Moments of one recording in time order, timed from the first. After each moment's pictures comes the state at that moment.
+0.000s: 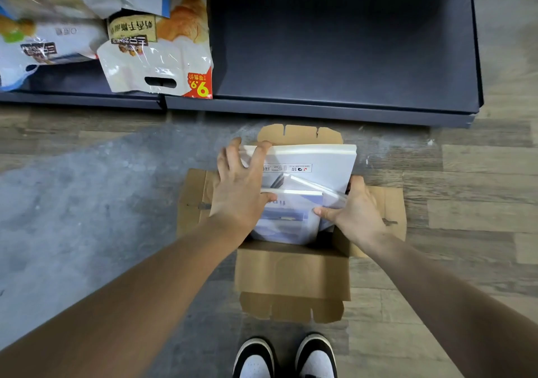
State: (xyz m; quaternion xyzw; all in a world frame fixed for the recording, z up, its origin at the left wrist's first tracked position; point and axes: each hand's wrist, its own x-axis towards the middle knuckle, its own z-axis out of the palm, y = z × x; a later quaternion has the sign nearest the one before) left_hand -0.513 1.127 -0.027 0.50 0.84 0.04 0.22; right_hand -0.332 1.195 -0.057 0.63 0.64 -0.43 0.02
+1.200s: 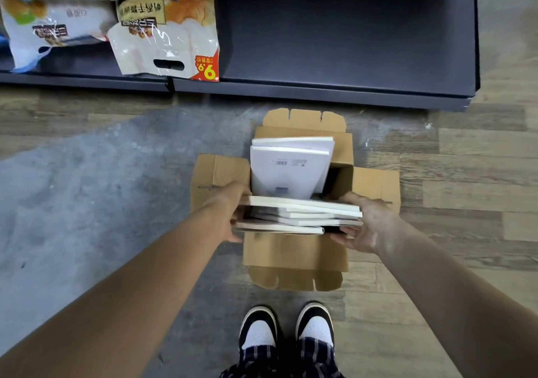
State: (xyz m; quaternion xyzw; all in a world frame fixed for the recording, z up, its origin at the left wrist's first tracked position) left_hand -0.518 1.089 0.005 -0.15 0.76 0.23 0.58; right_hand -0.319 1.171 -0.018 0.75 0.10 -0.65 -0.01
